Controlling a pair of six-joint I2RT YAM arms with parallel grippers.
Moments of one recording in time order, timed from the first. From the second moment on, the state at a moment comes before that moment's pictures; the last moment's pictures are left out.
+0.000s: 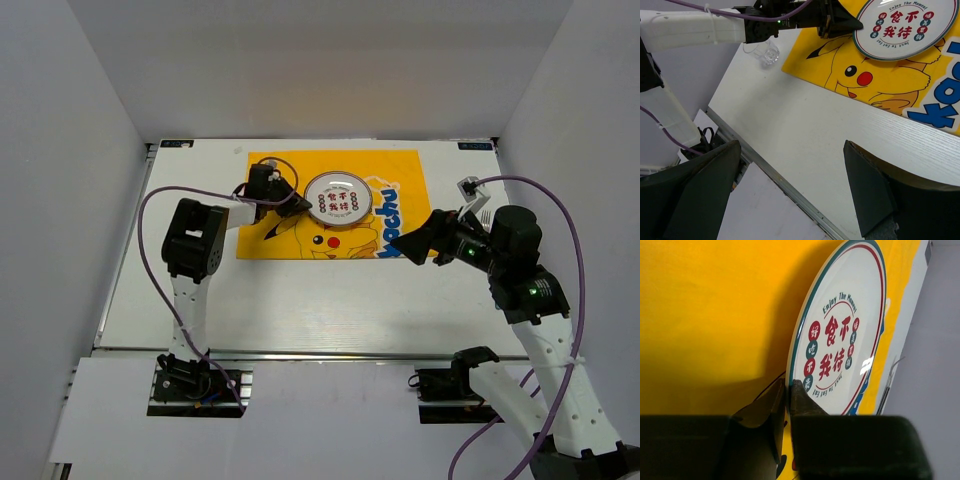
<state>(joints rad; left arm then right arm) -0.30 2.21 1.39 0.19 0.41 -0.94 0.26 0.74 0.96 -0.53 -0.57 0.43</state>
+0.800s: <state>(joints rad) -0.34 2.02 1.75 -0.60 -0.15 -0.82 0.26 0.80 0.99 -0.55 -0.54 0.42</state>
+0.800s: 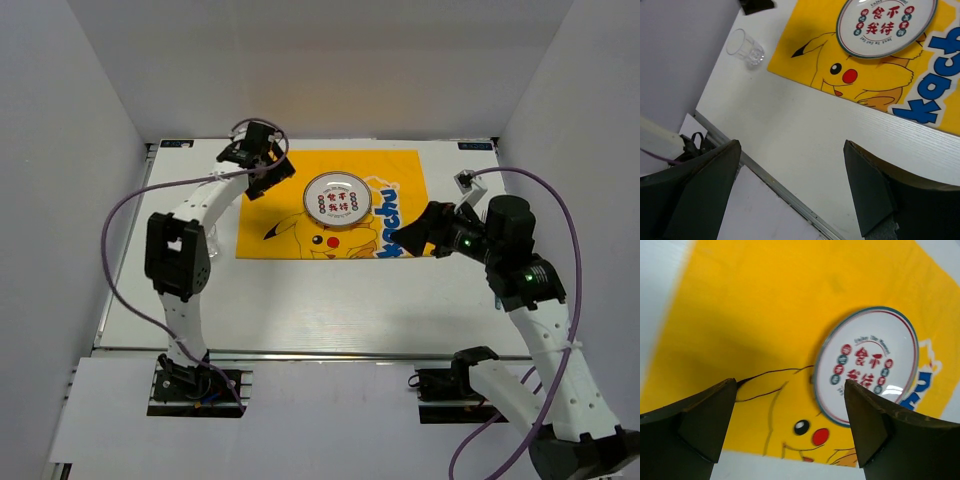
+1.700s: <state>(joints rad) 0.11 1.57 1.23 -0.79 -0.35 -0.66 0.29 0.95 1.05 -0.55 -0.57 0.36</state>
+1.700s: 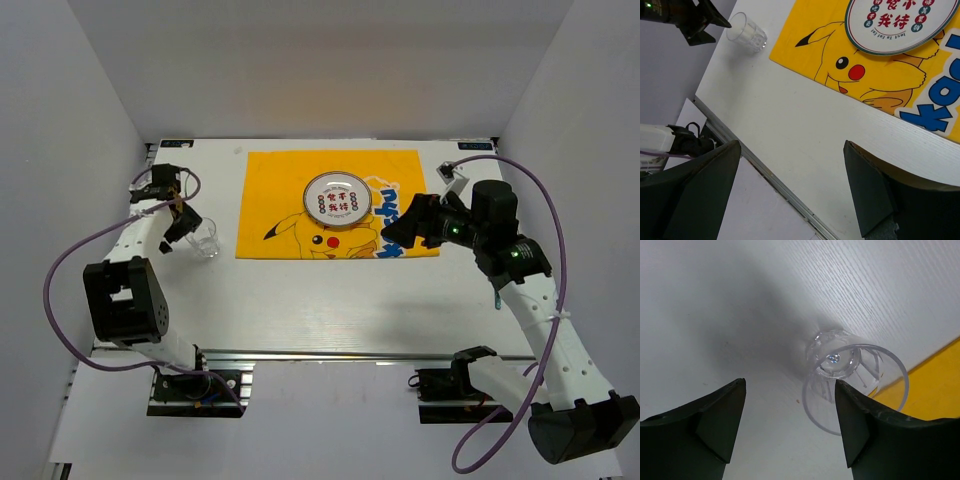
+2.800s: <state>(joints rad) -0.14 1.35 1.22 -0.75 0.06 -0.48 0.87 1.96 2.07 -0.67 -0.08 0.34</state>
